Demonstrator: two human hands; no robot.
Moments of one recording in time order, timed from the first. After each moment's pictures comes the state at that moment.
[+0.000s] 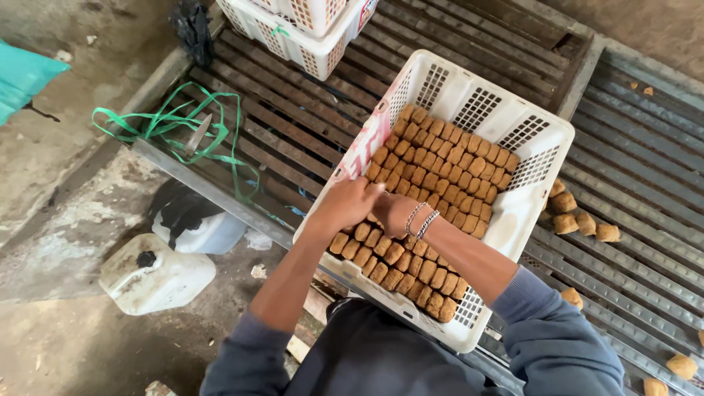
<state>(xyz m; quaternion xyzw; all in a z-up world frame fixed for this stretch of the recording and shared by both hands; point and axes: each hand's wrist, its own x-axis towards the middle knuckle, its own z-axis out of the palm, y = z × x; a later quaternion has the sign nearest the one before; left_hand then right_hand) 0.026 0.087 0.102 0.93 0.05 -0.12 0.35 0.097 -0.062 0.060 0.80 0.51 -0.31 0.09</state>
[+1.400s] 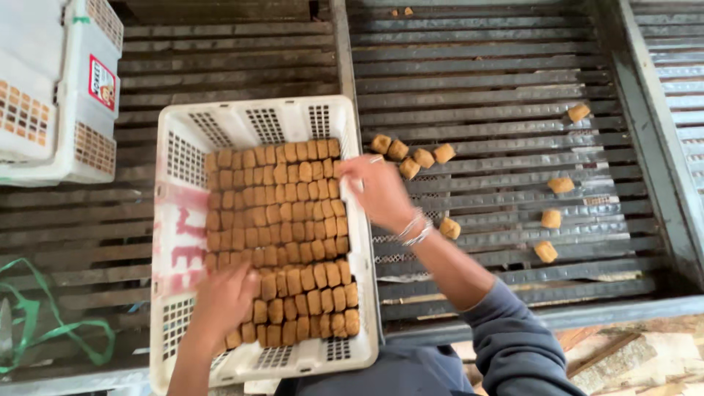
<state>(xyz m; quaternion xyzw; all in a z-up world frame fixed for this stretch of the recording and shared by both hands) 0.027 0.047 0.080 0.96 -0.18 -0.07 0.21 0.102 -0.316 0.140 0.87 0.12 0.15 -0.46</state>
